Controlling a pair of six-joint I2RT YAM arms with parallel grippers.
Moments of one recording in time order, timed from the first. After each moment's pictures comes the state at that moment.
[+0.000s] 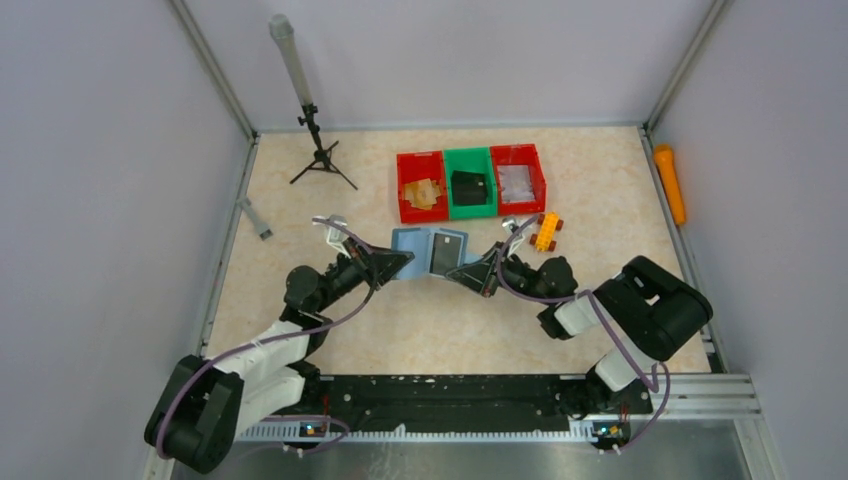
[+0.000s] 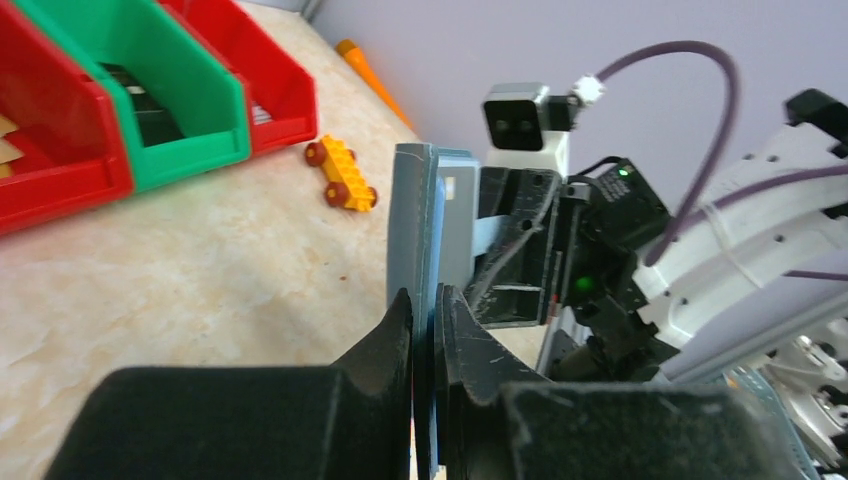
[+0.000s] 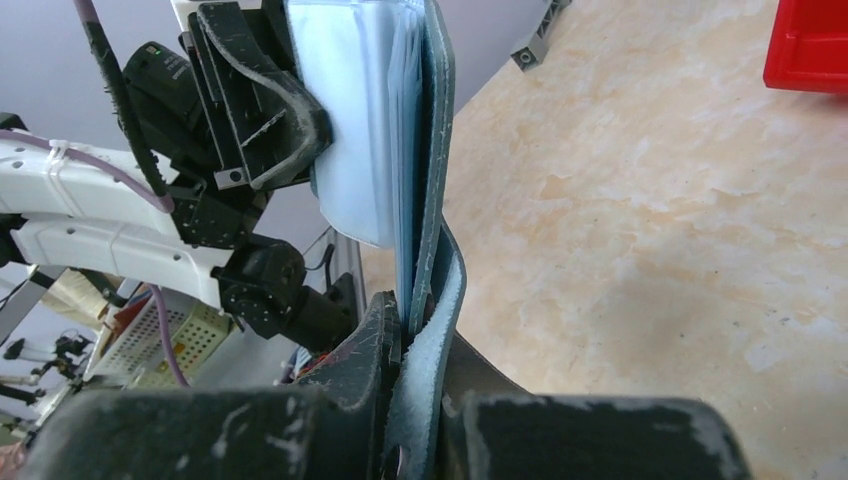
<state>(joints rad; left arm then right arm) -0.41 1.02 0.18 1.10 0.57 -0.81 0.65 1.59 0.28 1.50 -0.55 0.85</state>
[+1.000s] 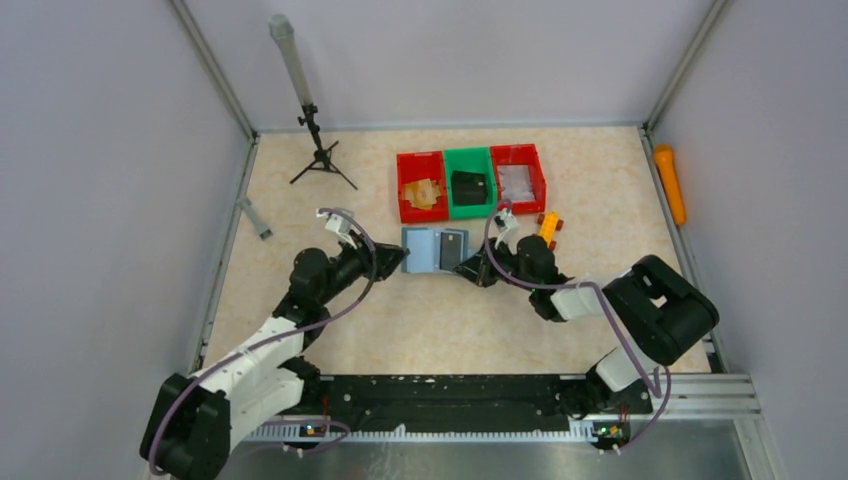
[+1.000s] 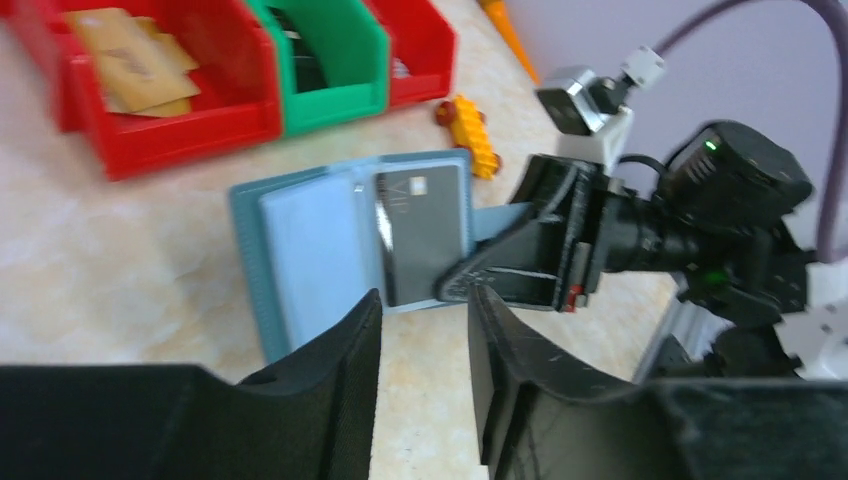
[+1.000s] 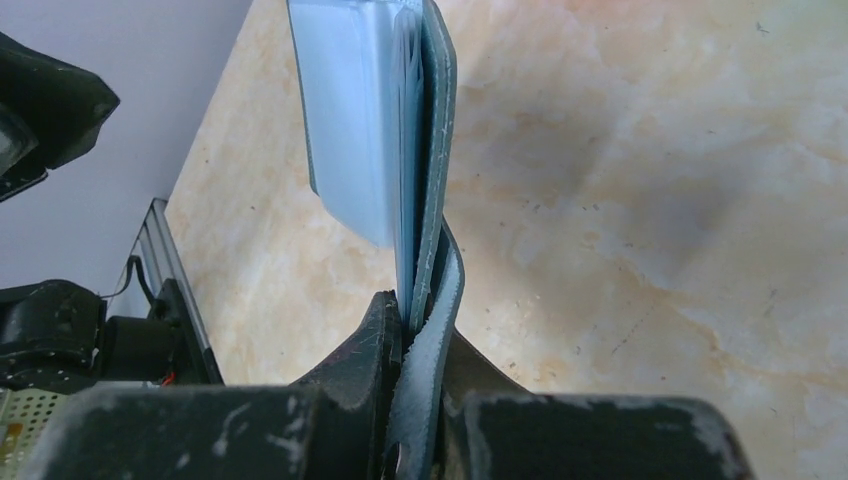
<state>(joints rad) -0.41 0.90 0.31 0.51 0.32 -0.59 0.62 1.56 0.42 0.86 -0.35 0.65</state>
